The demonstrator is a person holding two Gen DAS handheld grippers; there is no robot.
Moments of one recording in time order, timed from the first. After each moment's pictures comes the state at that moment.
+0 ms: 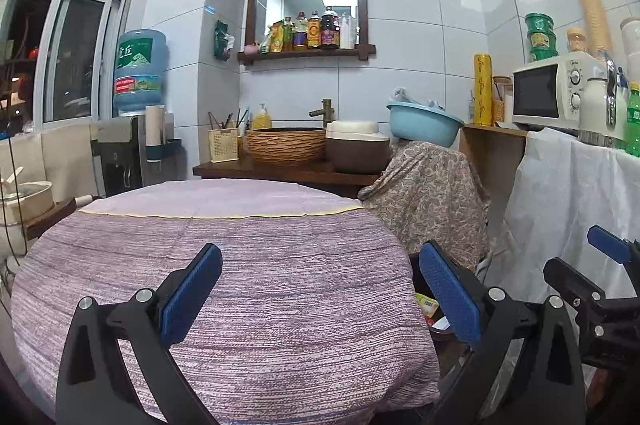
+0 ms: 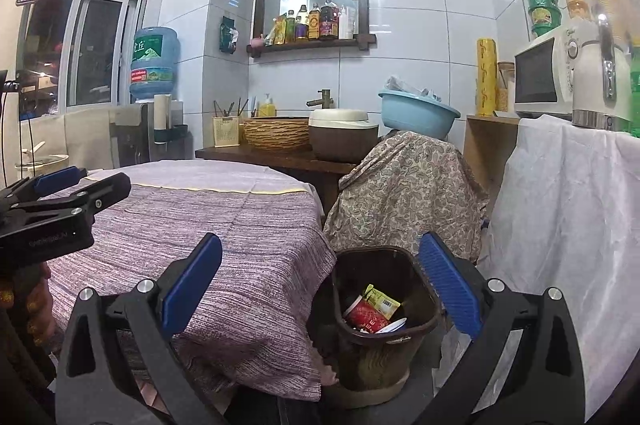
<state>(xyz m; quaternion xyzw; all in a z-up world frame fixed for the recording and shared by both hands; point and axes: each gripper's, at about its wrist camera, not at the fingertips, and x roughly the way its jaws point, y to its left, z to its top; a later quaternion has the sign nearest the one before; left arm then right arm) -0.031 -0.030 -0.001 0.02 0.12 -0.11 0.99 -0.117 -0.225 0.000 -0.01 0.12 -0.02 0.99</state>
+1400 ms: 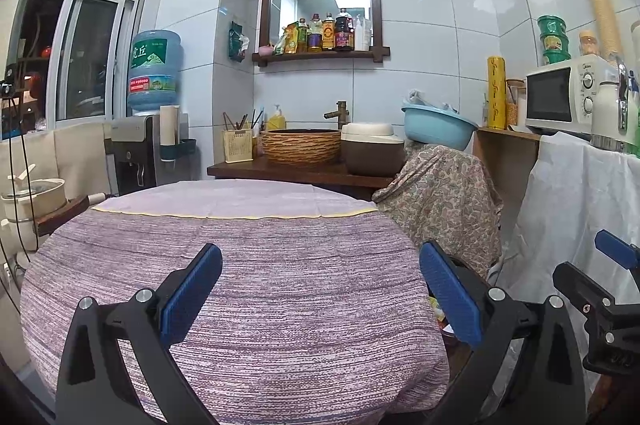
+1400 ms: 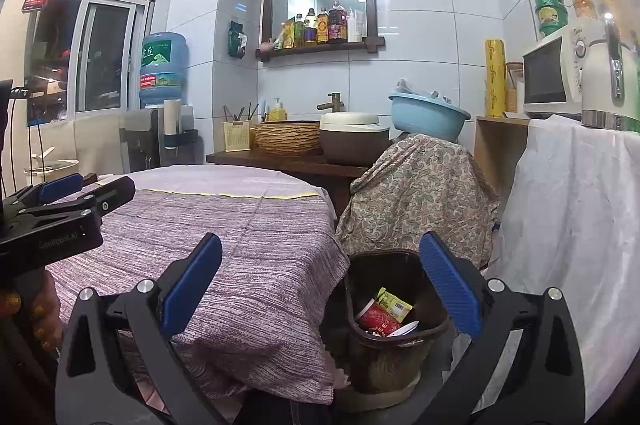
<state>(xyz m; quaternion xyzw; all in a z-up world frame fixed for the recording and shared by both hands) -0.032 -0.031 0.001 0.01 0.11 -0.08 0.99 -0.115 -0.219 0.002 0.00 0.12 0.00 0.99</state>
